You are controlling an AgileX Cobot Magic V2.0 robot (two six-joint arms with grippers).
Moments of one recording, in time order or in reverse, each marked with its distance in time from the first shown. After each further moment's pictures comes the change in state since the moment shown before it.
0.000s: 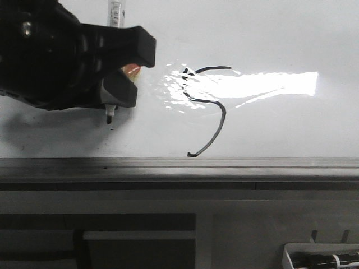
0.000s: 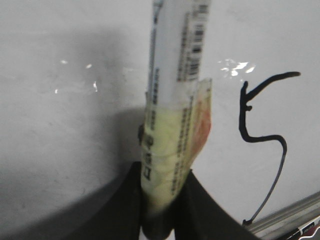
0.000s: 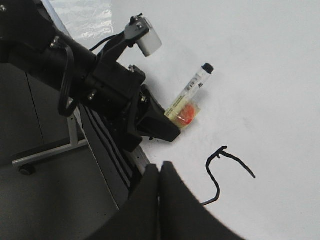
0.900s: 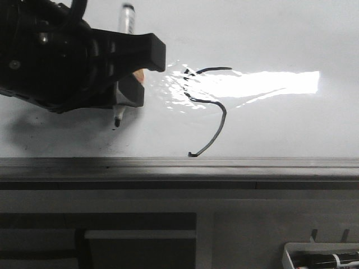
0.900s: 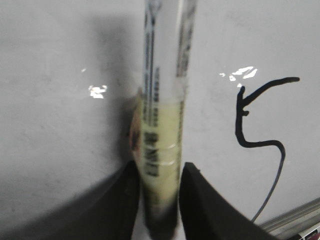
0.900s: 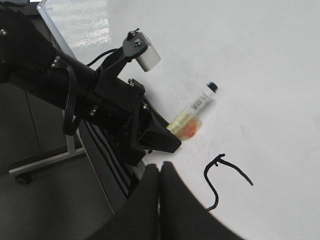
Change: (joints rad) left arm -0.019 0.046 -0.011 -0.012 -0.049 -0.002; right arm -0.003 0.000 0.002 0.000 -0.024 0.005
